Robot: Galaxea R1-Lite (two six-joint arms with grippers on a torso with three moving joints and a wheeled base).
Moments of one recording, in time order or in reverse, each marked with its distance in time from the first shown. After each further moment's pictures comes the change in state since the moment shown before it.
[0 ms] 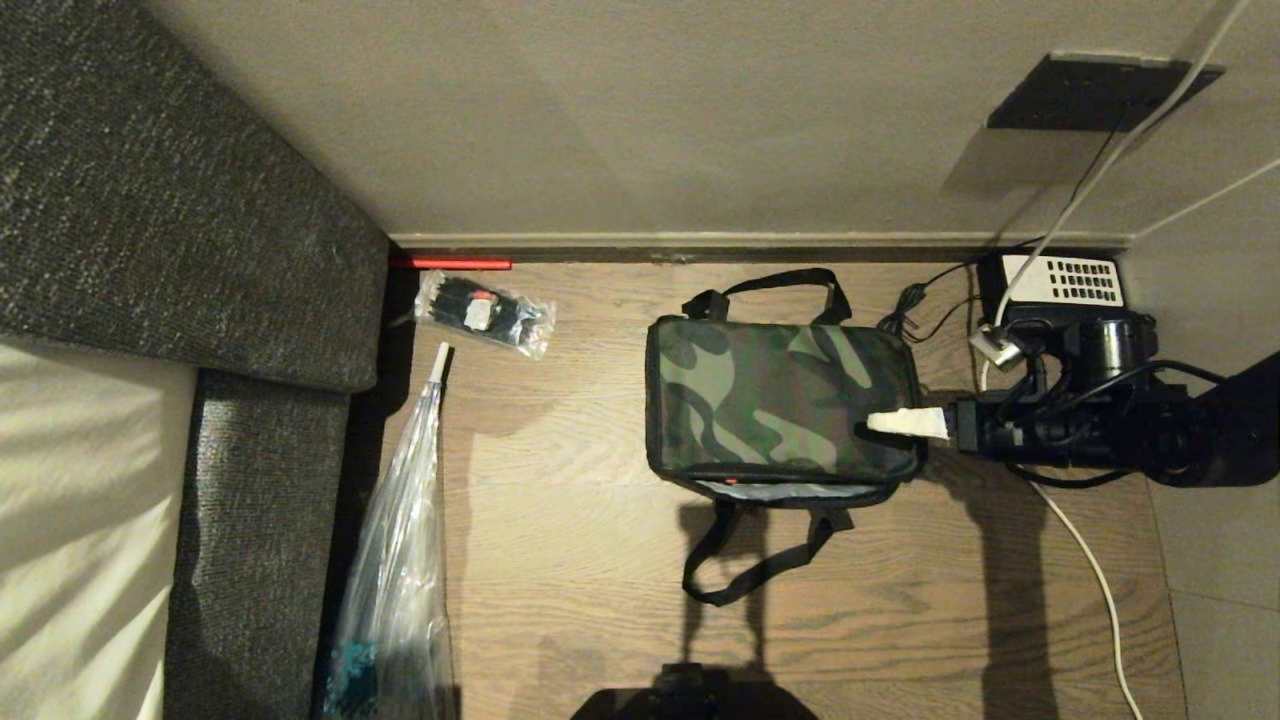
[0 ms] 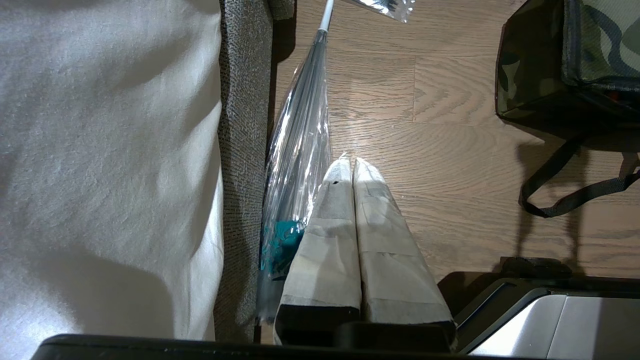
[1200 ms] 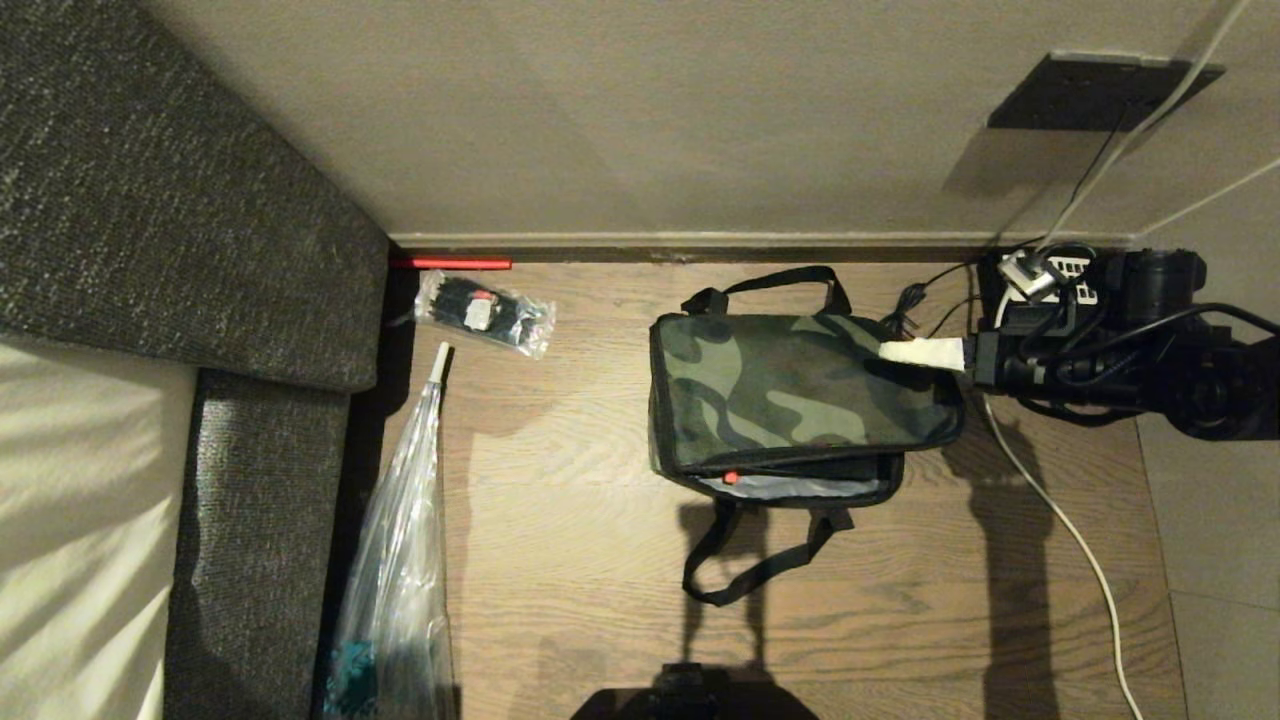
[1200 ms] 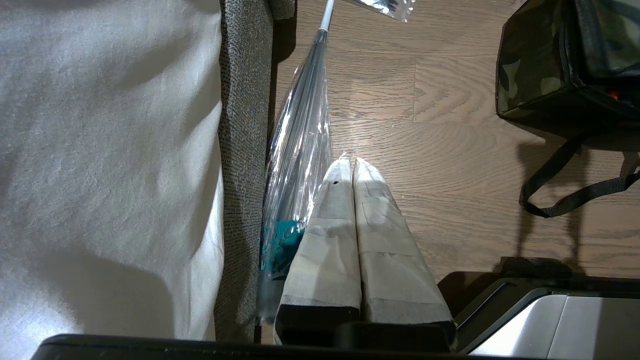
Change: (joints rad) left arm 0.000 0.000 0.000 0.001 0.000 0.000; right arm 0.000 -0.085 -0.116 -0.019 -0.004 0.075
